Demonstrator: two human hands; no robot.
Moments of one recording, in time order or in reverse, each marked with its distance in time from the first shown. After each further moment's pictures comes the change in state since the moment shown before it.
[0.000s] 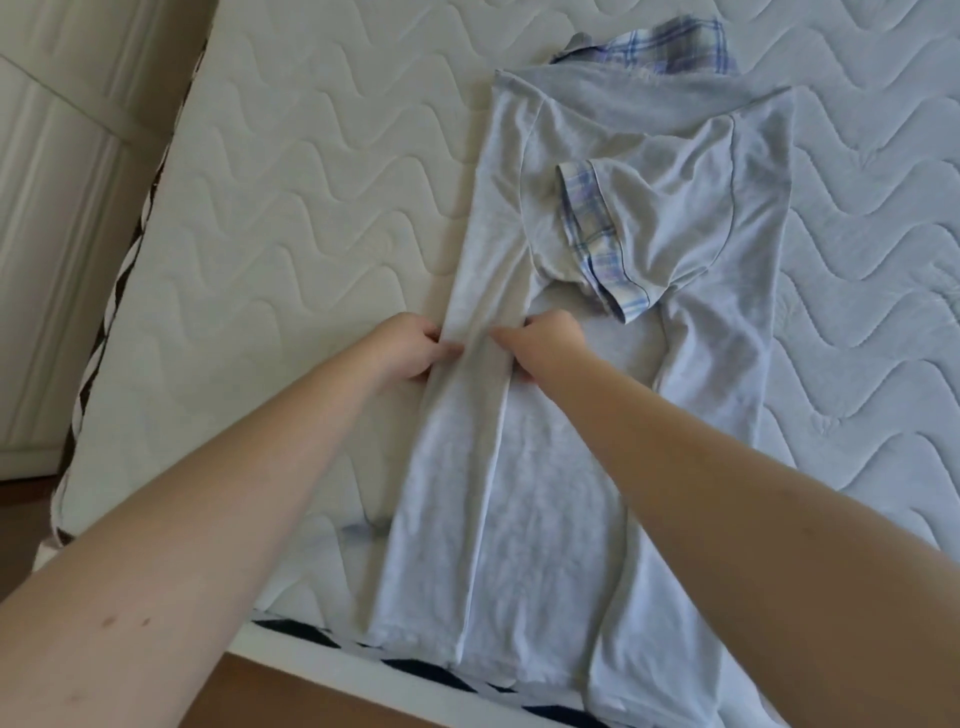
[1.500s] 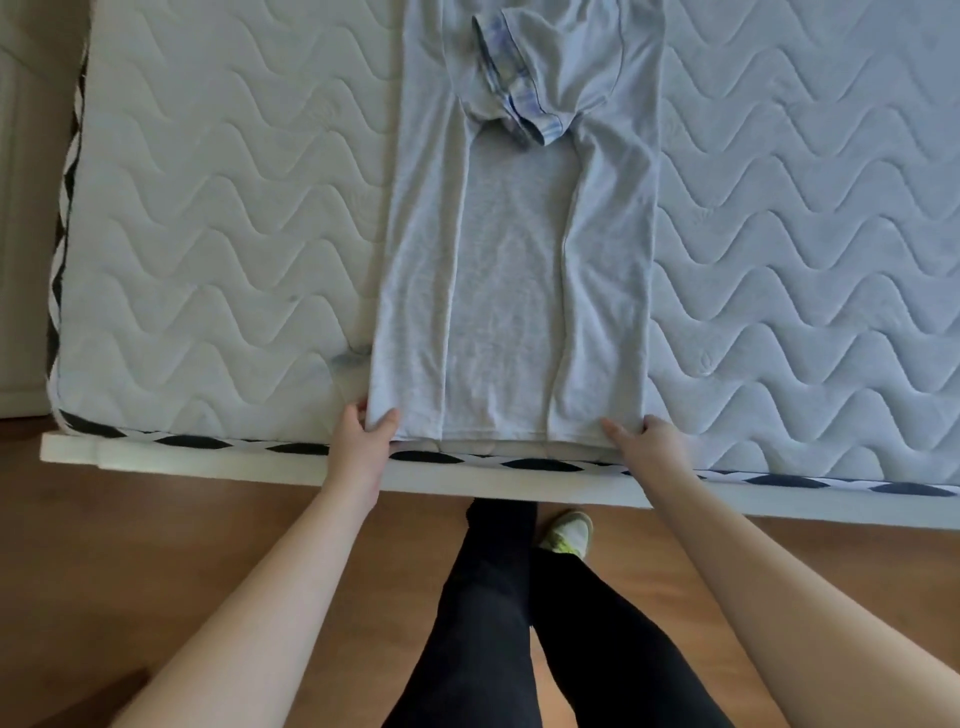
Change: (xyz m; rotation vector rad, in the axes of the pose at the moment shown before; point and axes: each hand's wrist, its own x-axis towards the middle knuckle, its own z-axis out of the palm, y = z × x) left_hand -0.208 -0.207 0.134 -0.669 0.264 -0.118; right_hand -0.248 0.271 -0.044 -0.111 0.241 0.380
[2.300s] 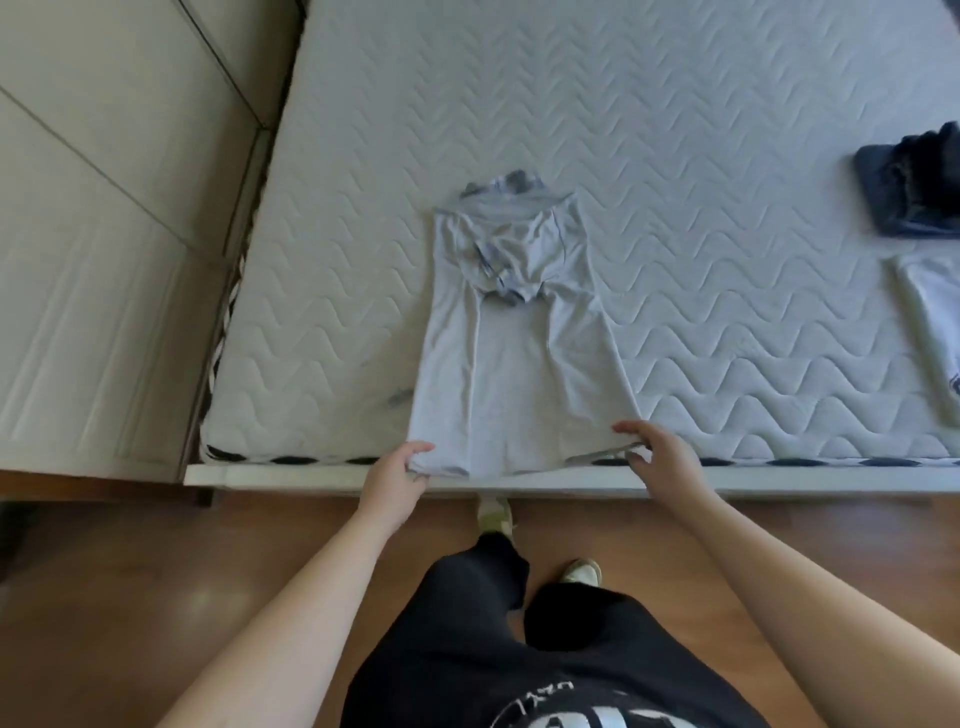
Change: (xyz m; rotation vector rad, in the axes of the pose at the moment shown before) left_hand -0.176 0.048 -0.054 0.742 -0.159 0.458; right_hand -0.162 0.046 -0.101 -0.111 0.161 -0.666
